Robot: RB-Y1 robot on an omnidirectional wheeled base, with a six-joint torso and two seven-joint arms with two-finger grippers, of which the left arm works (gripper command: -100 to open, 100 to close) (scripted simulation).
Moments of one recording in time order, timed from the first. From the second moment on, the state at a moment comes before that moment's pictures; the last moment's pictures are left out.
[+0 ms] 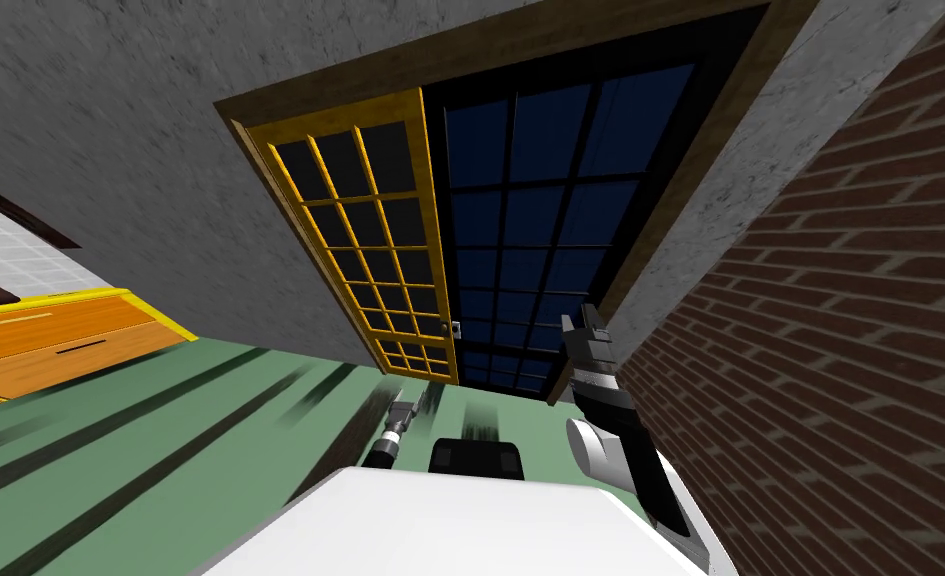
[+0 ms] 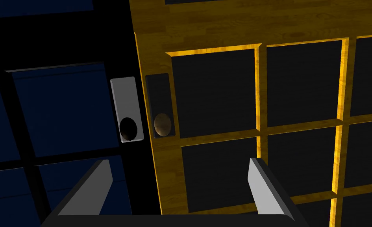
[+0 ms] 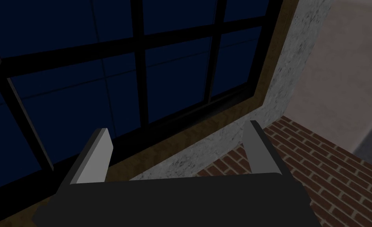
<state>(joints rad) 0.21 0.08 0.18 -0.82 -0.32 -0.79 -1.34</state>
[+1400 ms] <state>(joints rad) 0.19 0.15 0.29 -0.59 -0.20 -0.81 -1.41</state>
